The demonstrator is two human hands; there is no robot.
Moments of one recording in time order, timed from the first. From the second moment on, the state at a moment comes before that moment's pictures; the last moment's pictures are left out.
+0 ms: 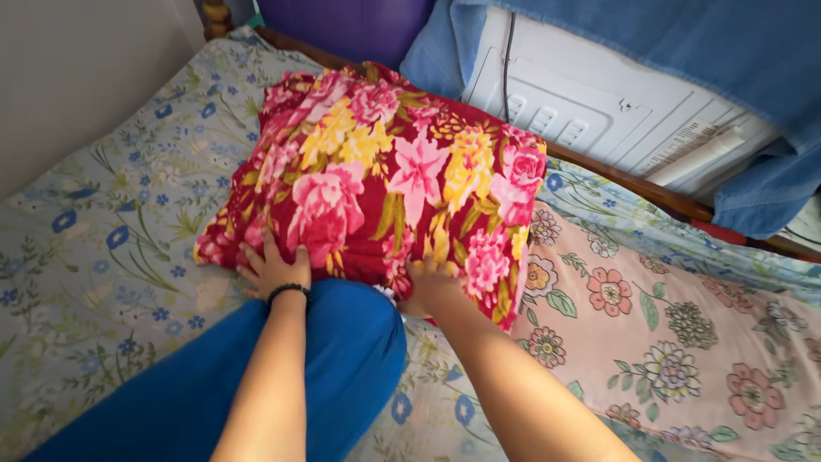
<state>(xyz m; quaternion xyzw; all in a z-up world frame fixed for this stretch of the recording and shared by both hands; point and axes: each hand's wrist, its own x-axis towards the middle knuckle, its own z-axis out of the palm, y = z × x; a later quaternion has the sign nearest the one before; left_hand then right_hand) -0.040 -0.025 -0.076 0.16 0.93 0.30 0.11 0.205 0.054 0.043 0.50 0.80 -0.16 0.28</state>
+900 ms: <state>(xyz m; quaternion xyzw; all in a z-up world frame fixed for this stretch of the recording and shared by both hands) -0.103 -0.424 0.033 0.07 0.96 -0.14 0.23 0.086 -0.094 0.101 0.63 0.76 -0.16 0.10</state>
